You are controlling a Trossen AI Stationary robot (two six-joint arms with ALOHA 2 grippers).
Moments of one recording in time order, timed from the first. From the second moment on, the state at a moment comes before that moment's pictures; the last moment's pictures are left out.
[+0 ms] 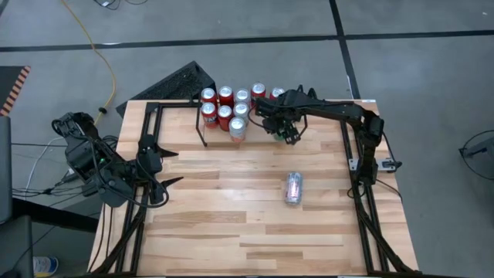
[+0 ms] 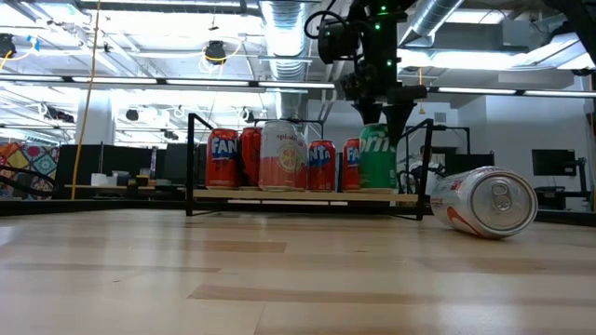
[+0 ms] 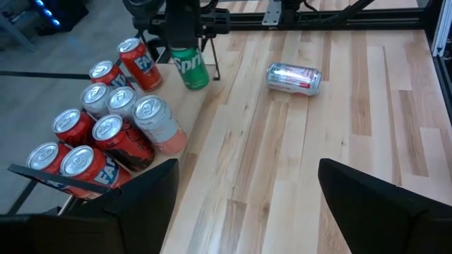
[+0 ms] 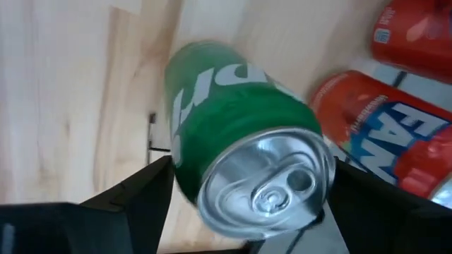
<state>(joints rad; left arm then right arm) -0.75 1.11 1.48 -1.23 -0.88 -0.60 -0.36 1.89 1.73 -1.32 0.37 -0.69</state>
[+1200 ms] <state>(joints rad) -0.75 1.11 1.48 -1.24 -0.90 -0.62 -0.37 1.87 1.73 -1.31 0.37 -0.16</state>
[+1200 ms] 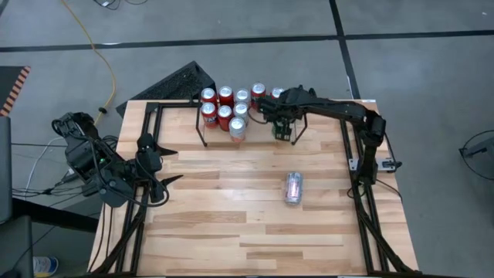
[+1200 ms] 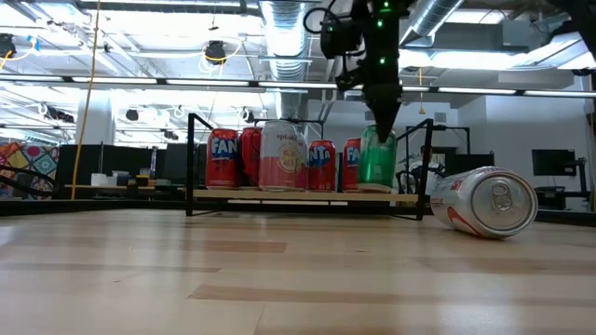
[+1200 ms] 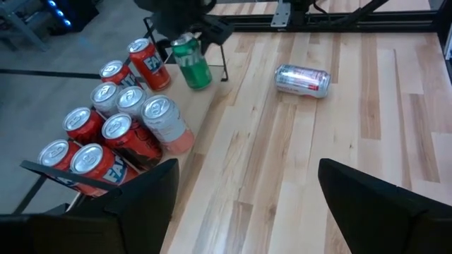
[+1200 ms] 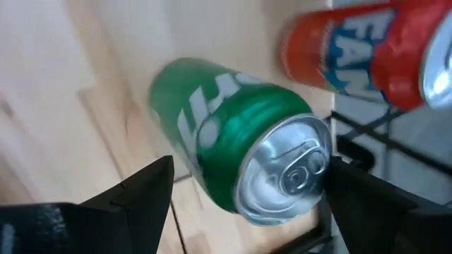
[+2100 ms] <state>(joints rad) -0.75 1.11 1.48 -1.24 -0.92 -0.62 -0.24 1.88 1.73 -1.19 0.33 -0.31</state>
